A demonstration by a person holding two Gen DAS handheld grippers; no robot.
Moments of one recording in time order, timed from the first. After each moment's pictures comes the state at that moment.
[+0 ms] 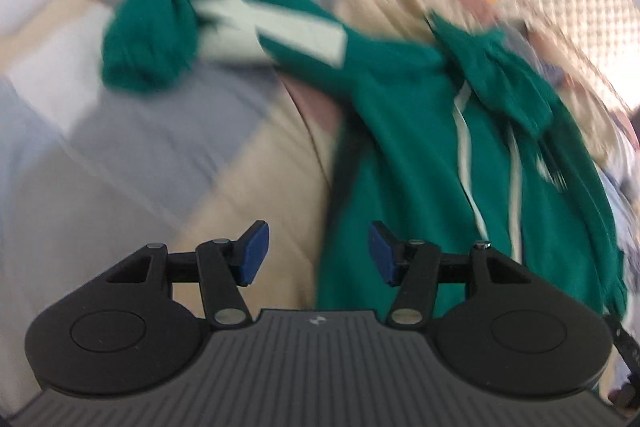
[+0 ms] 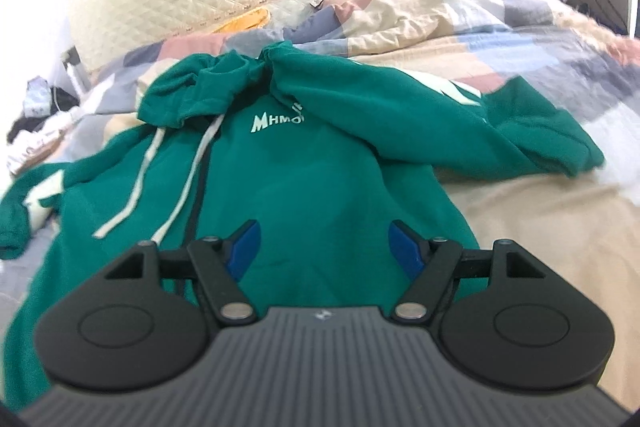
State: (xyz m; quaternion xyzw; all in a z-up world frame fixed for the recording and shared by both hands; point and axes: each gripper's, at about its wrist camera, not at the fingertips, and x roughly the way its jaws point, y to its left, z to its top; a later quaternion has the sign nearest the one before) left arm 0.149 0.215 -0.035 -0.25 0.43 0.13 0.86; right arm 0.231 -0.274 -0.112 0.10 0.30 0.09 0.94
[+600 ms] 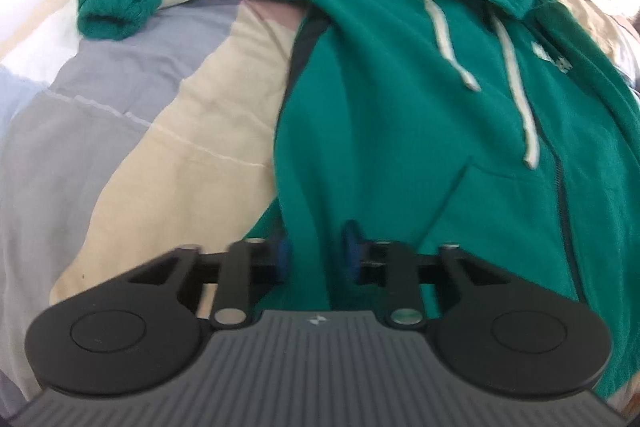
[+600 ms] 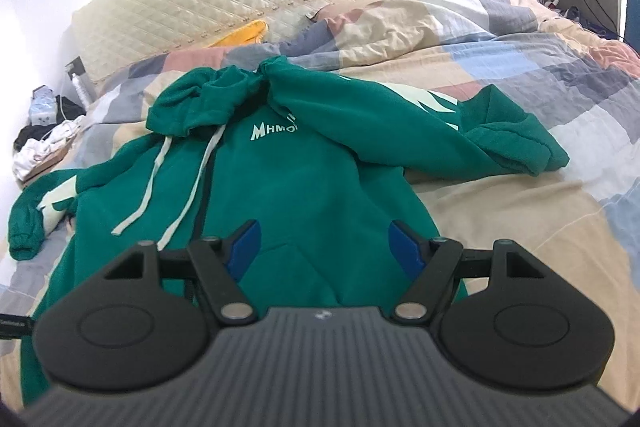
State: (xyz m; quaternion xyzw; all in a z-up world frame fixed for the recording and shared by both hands) left arm 0.110 0.137 -0.085 -0.14 0.46 0.12 0.87; right arm 0.203 -0.290 -0.094 0.10 0.29 0.08 0.95
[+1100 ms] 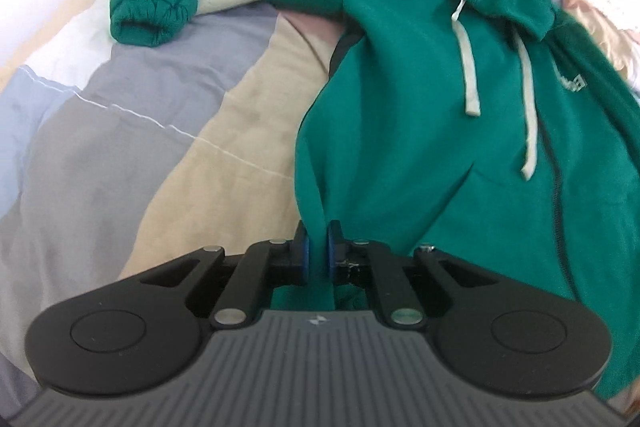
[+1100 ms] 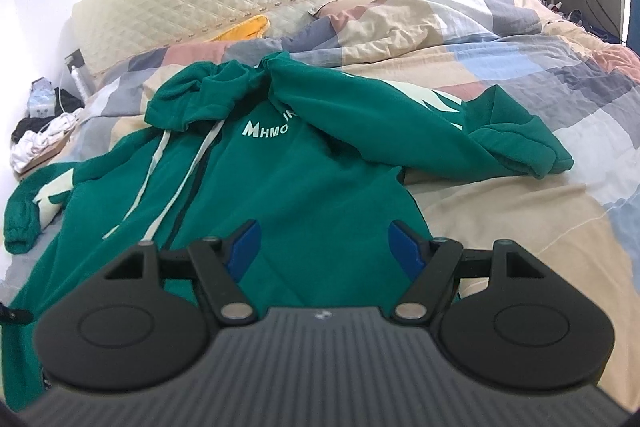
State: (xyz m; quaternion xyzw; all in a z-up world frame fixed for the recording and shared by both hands) left arm 0.106 0.161 -0.077 -0.15 0.46 0.15 0.86; right arm 0.204 -0.286 -0.096 0.09 0.29 0.09 0.95
